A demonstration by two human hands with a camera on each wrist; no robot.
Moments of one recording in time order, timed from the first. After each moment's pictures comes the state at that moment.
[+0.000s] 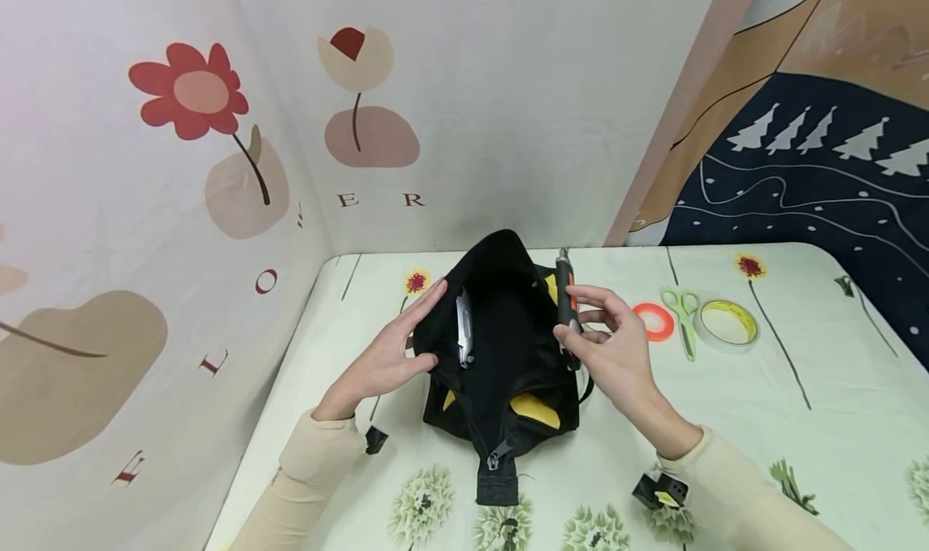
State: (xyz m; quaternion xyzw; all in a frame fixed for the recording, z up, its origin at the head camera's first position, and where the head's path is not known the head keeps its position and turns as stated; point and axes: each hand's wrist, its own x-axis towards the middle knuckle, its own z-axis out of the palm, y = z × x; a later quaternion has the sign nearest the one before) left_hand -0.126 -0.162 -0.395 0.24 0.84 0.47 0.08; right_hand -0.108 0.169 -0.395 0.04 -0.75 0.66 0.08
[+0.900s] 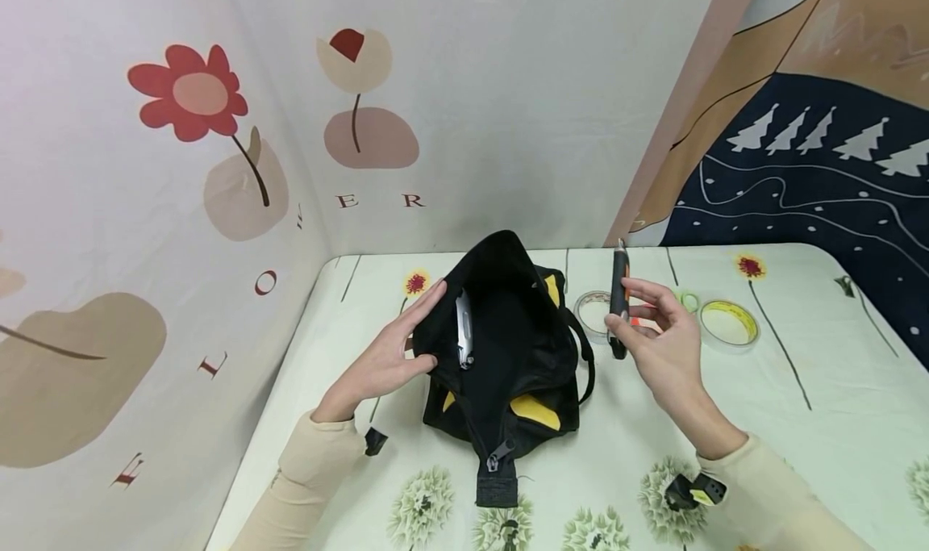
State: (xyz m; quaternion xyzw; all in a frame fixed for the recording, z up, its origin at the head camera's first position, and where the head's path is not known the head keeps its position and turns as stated) left_hand -0.127 -0.163 -0.397 0.24 0.84 0.48 0.09; right_hand -0.114 0.214 -0.403 -0.01 -0.70 0.69 0.16
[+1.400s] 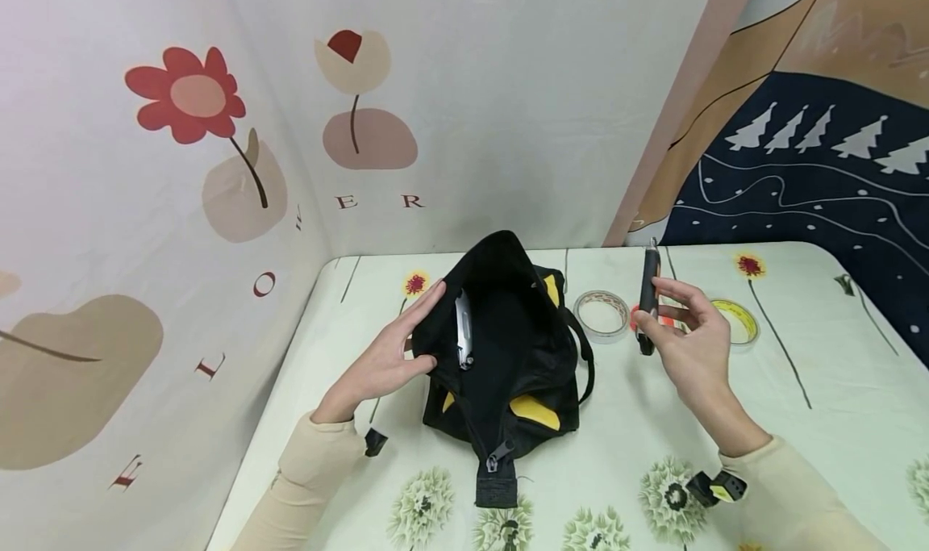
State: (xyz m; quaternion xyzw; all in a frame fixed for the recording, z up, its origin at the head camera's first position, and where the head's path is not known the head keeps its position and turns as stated) left_hand -0.127 -0.161 -0.397 0.24 0.84 0.48 0.09; right_hand -0.118 0.247 -0.413 -0.06 -0.70 0.69 0.16
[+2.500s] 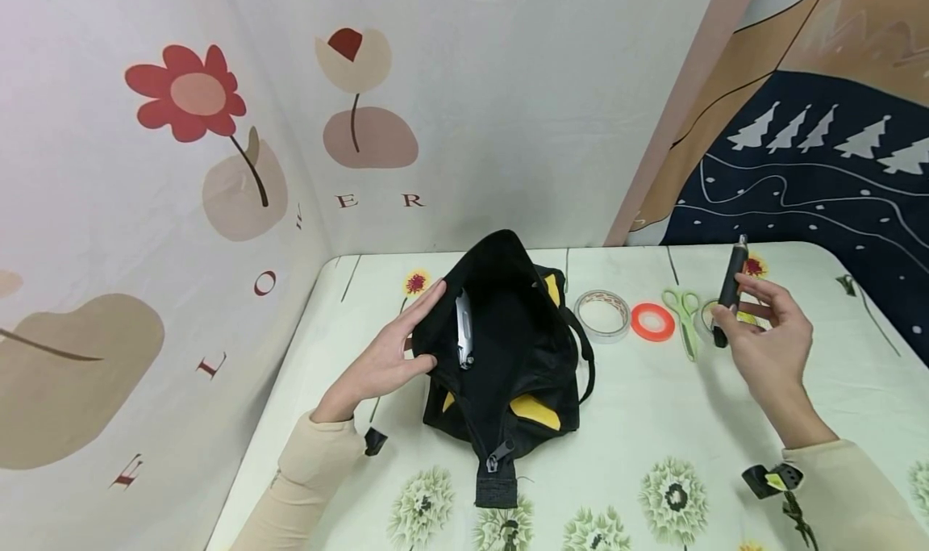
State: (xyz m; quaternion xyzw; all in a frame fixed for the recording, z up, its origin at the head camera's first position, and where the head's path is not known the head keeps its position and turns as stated) left_hand -0.126 -0.162 -0.396 0.23 0.84 0.48 0.09; right_hand -0.132 0.326 -0.426 -0.16 -0.78 0.55 0.24
